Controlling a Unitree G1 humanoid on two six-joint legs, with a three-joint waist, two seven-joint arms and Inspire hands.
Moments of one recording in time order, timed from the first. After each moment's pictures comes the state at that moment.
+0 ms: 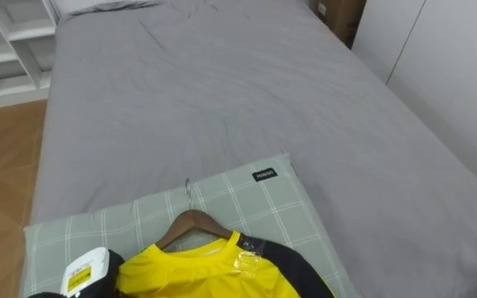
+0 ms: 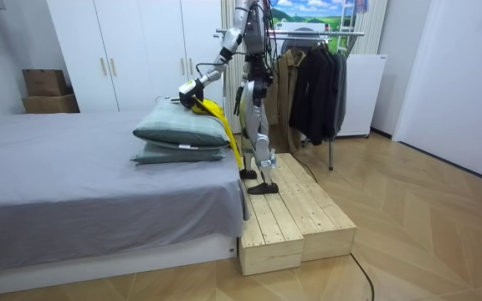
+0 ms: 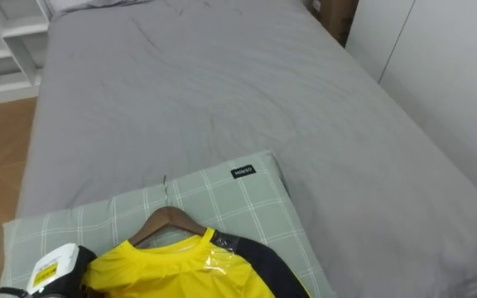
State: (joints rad) left arm -0.35 0.24 -0.12 1.19 0.74 0.00 0.46; right arm -0.18 -0.22 0.26 1.40 0.35 -0.02 0.19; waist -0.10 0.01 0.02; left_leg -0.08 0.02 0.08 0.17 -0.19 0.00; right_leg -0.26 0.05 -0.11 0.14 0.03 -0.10
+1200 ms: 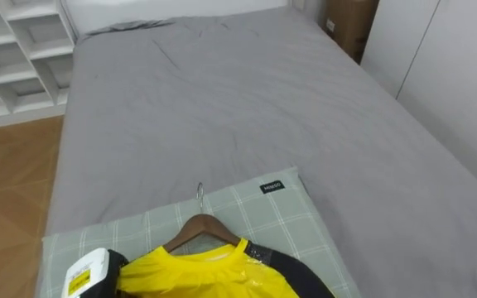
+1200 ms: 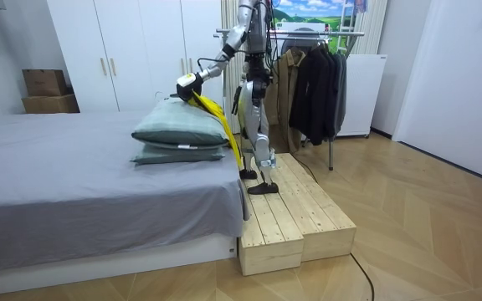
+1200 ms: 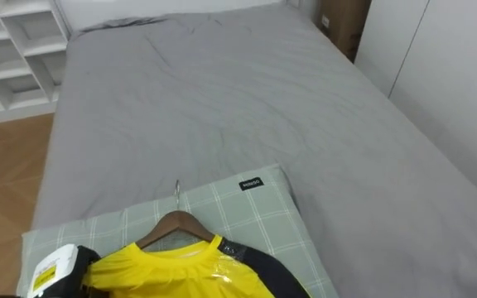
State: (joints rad) left arm -0.26 0.24 -0.12 1.06 0.67 -0.04 0.47; right arm -0.13 -0.25 0.19 1.40 0.35 -0.02 0.16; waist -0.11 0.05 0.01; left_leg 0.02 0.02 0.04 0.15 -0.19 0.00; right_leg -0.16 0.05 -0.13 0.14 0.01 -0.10
